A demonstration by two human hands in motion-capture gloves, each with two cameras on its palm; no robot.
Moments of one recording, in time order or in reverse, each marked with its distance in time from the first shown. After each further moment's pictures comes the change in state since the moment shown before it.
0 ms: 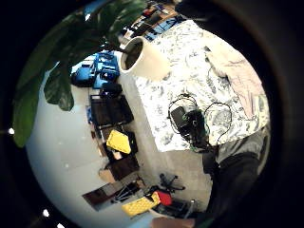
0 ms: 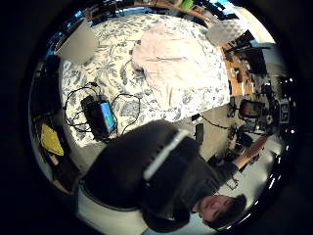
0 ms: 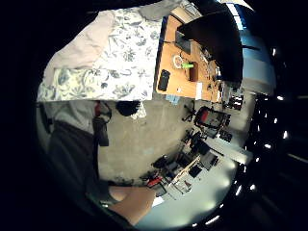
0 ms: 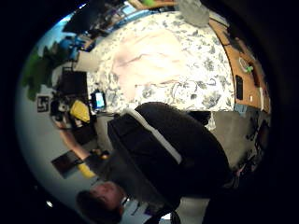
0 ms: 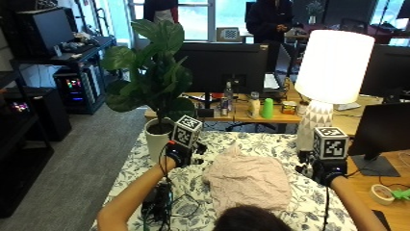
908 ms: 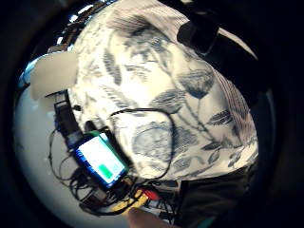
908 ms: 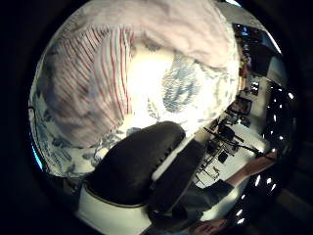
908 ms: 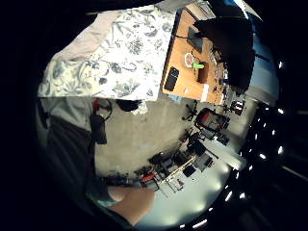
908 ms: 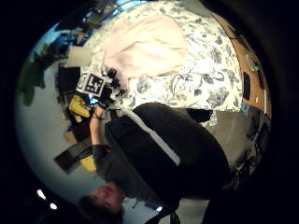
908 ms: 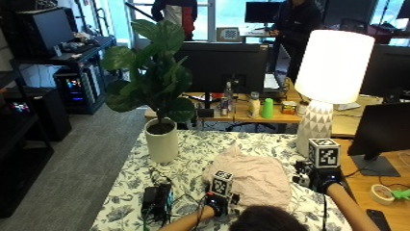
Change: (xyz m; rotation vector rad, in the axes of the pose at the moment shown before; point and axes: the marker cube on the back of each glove) left arm 0.214 -0.047 0.208 -0.203 0.258 0.111; right arm -0.001 -0.030 0.058 -0.096 -0.004 -0.064
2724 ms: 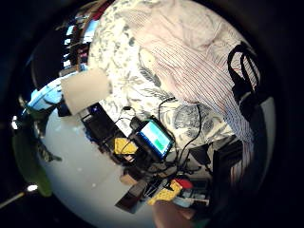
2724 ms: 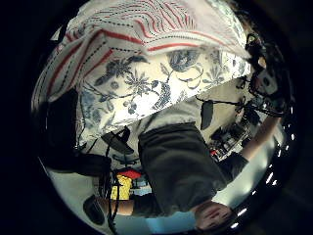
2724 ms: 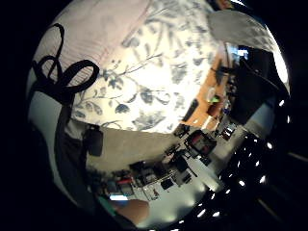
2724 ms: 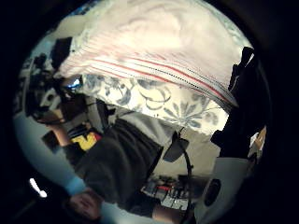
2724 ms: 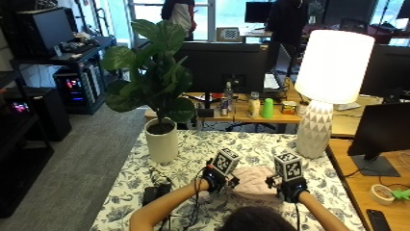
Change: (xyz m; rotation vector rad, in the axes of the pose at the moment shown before) left arm -0.014 0.033 -0.125 -0.085 -0.322 0.116; right arm -0.089 -0.085 0.081 0.001 0.124 -0.255
